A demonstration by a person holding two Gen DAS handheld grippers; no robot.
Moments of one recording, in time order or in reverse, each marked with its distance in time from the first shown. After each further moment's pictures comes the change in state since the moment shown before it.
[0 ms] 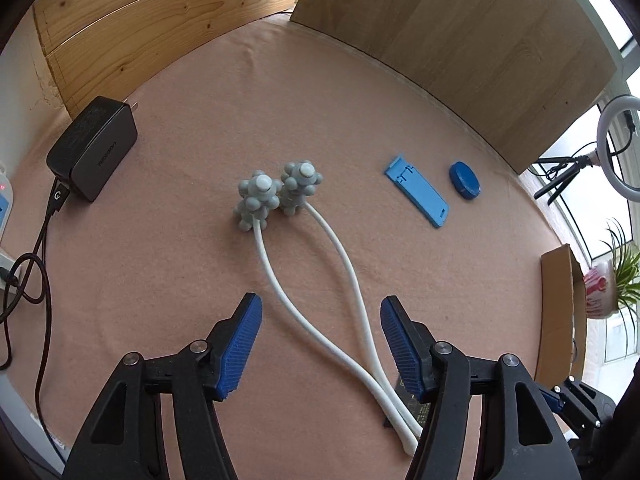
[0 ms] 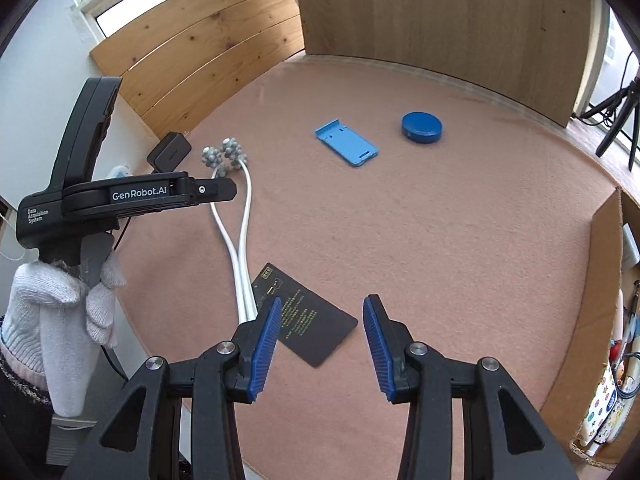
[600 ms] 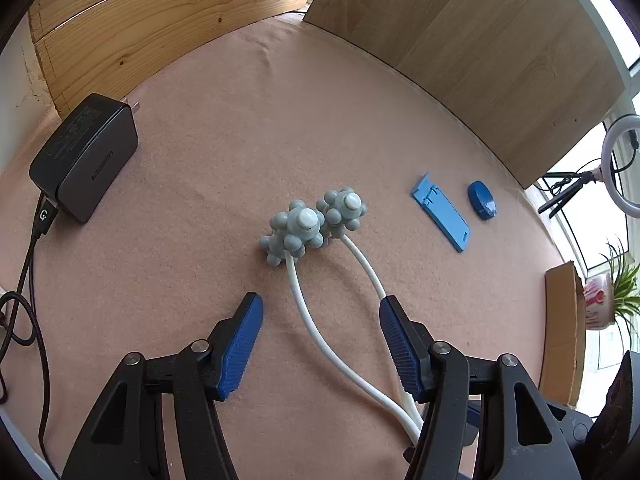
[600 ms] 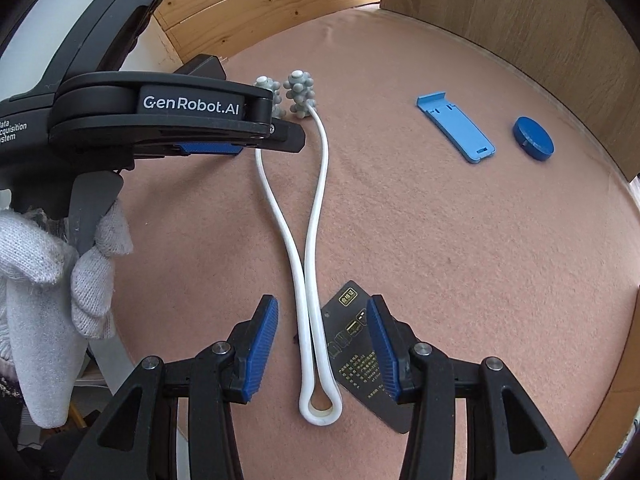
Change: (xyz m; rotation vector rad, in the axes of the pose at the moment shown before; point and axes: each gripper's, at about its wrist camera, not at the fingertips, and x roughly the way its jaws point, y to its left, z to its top) left arm 0.017 0.016 0.017 -0.017 -0.014 -0.037; right arm 0.072 0.057 0.018 -0.148 0.131 -0.034
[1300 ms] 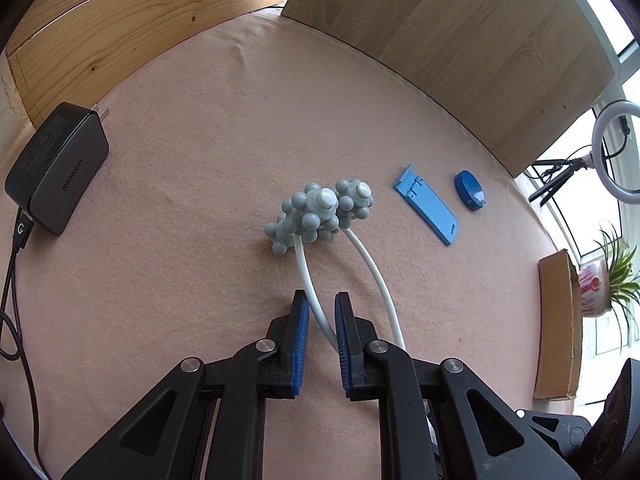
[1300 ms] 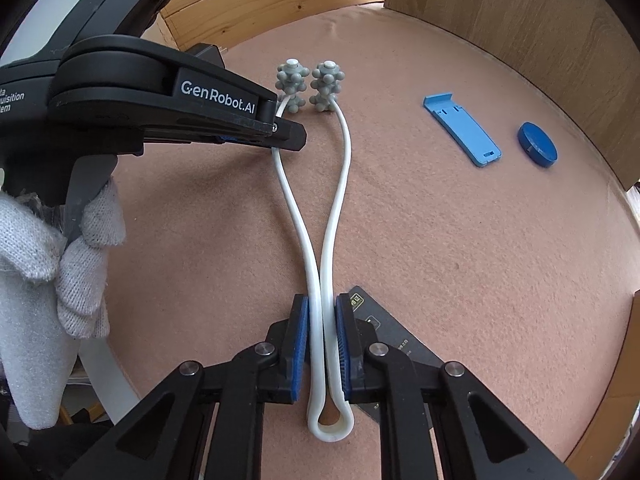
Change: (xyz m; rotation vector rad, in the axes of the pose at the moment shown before) left arm 0.008 -0.014 0.002 0.047 0.017 -0.037; right arm 0.004 0.007 -0.002 -0.017 -0.011 -0.049
